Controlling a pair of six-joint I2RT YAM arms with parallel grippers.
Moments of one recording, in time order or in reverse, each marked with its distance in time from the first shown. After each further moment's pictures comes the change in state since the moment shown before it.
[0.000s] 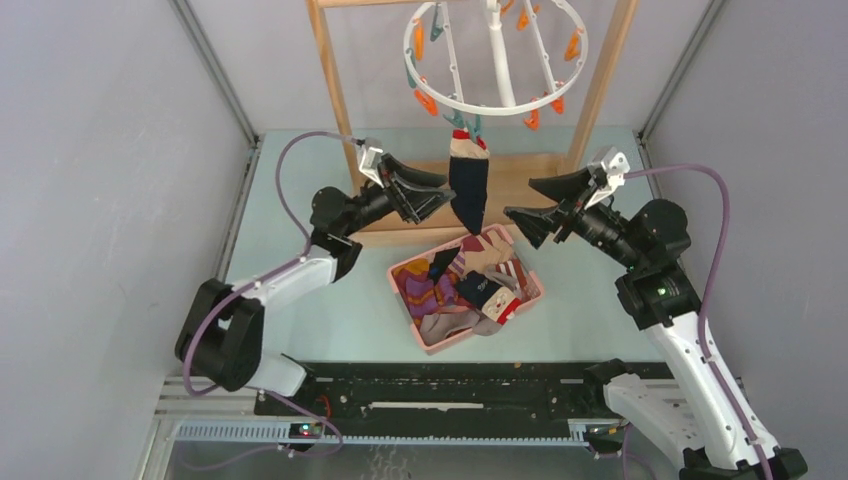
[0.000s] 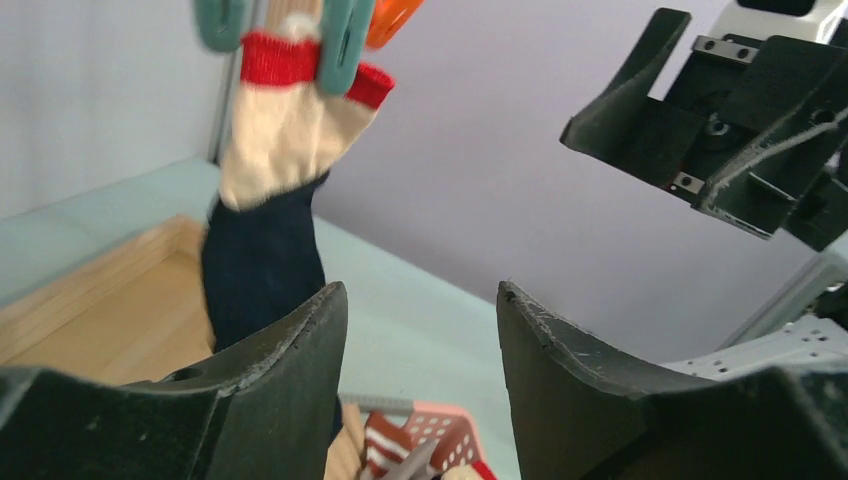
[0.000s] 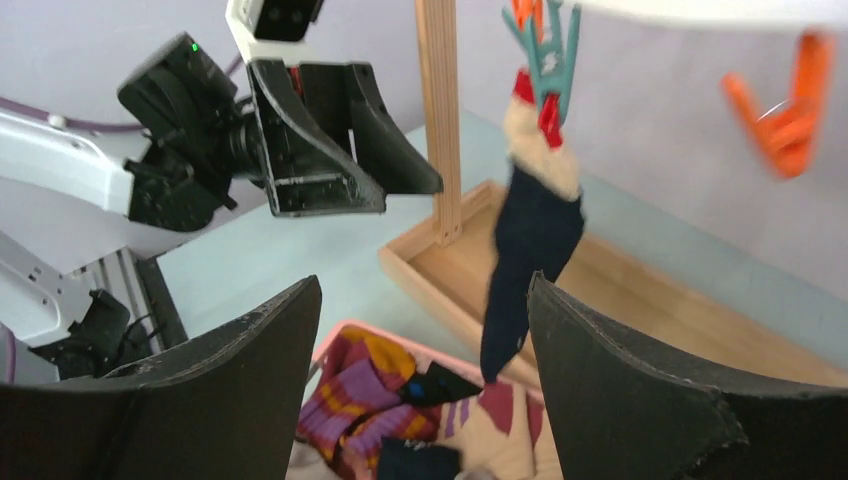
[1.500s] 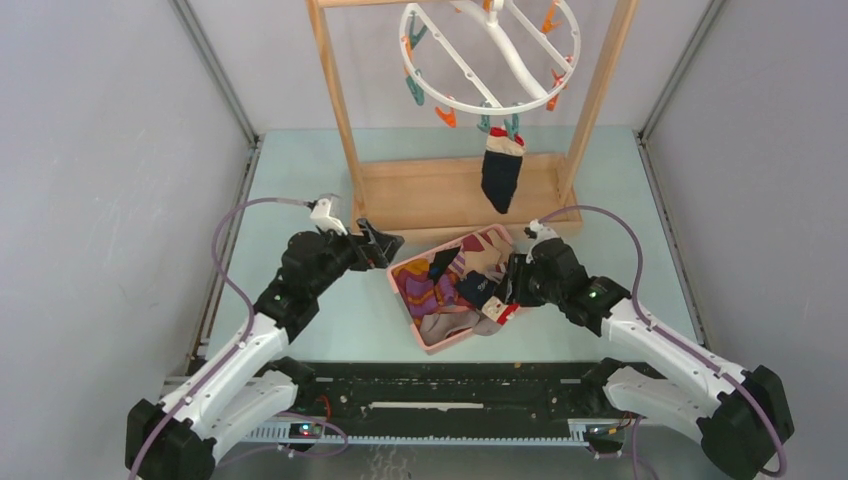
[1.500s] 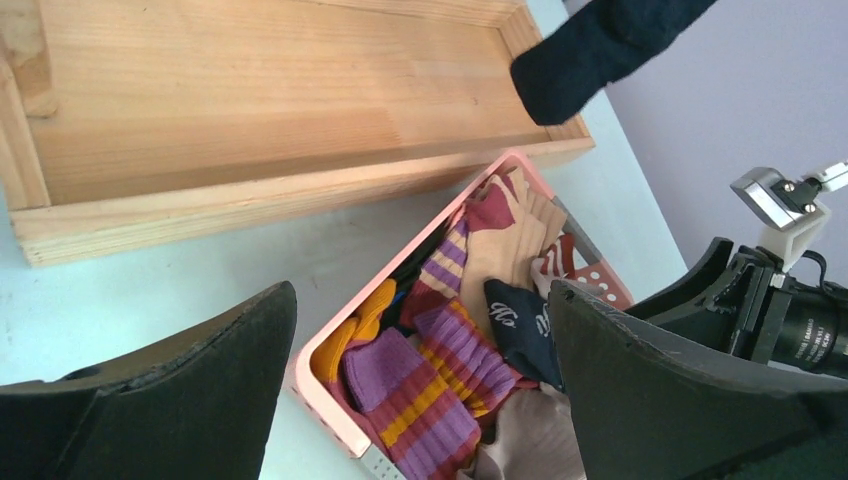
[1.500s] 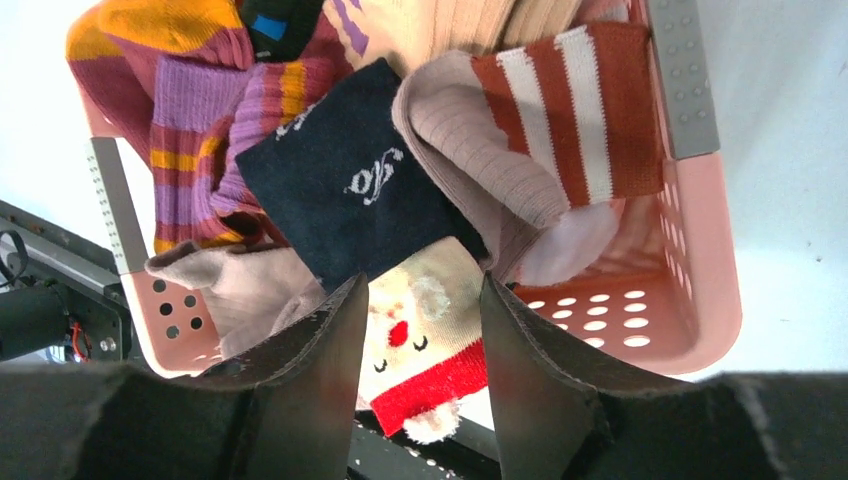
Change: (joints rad) left arm 0.026 -0.631 -0.297 -1.008 -0.558 0.134; right arm 0.313 0.143 -0.352 -0.430 0.549 0.425
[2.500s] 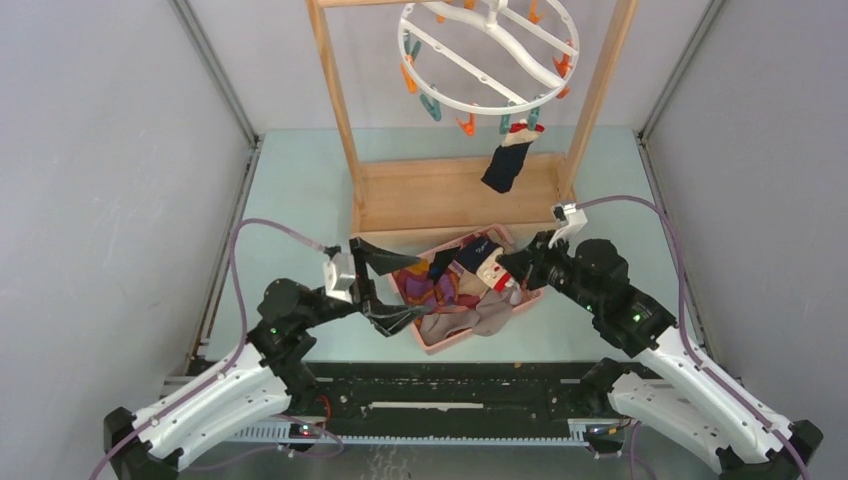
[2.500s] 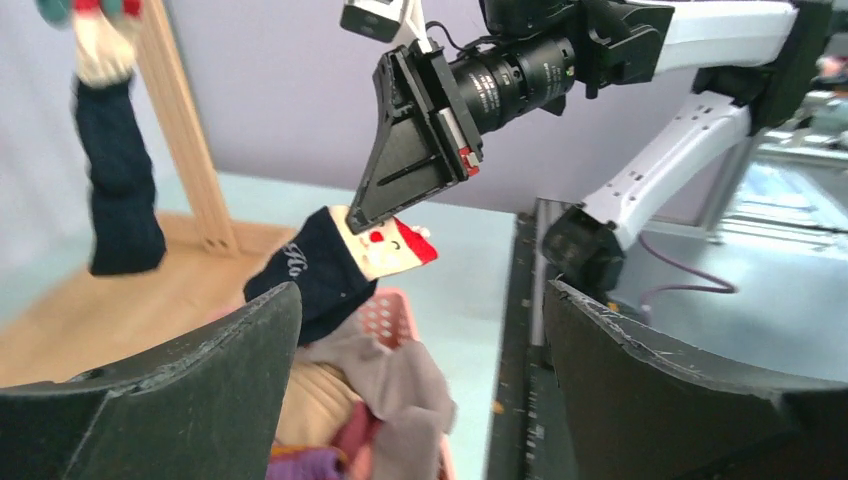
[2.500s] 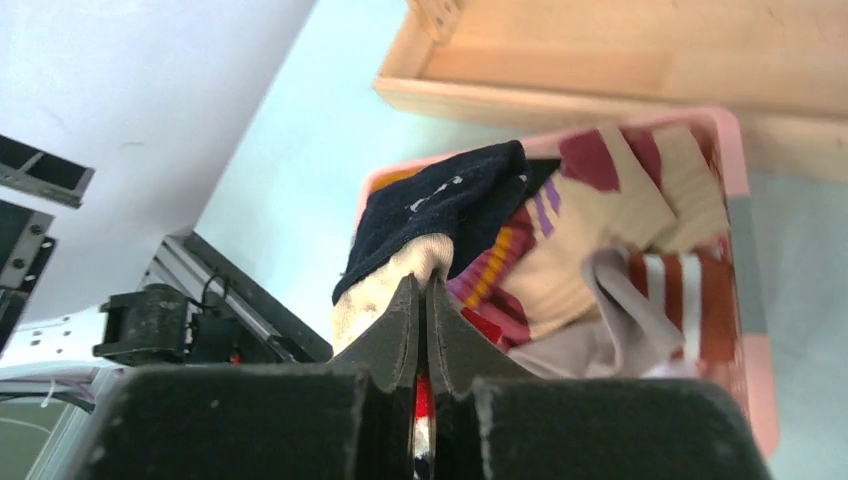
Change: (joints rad) left arm -0.310 -0.203 -0.104 0.398 0.417 0.304; right arm 0.050 -0.257 0.081 0.118 0.002 -0.041
